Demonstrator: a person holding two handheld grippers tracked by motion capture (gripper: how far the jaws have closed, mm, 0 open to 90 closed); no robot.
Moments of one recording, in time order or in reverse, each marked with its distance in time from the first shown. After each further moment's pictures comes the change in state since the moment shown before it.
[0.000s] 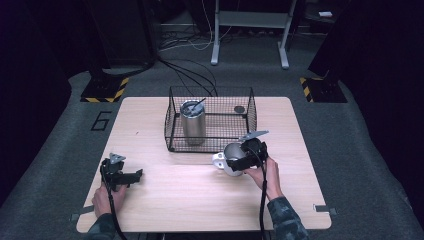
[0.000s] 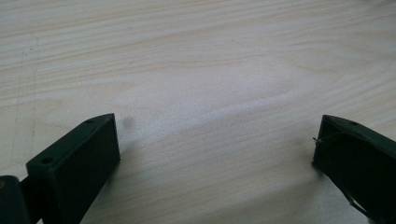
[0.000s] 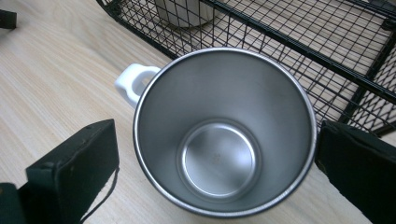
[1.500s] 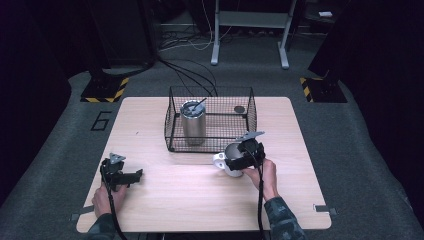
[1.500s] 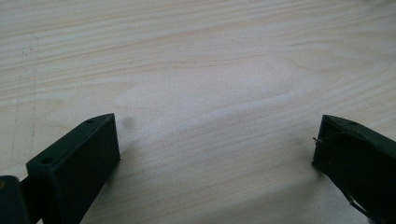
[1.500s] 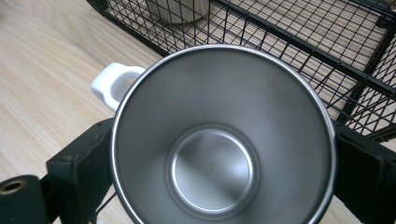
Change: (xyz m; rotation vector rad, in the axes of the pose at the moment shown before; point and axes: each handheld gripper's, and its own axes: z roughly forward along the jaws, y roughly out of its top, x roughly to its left) left arm 0.000 0.000 0.000 -0.001 0.001 0.003; right arm 0.005 0.000 0.007 0.009 -0.040 0.013
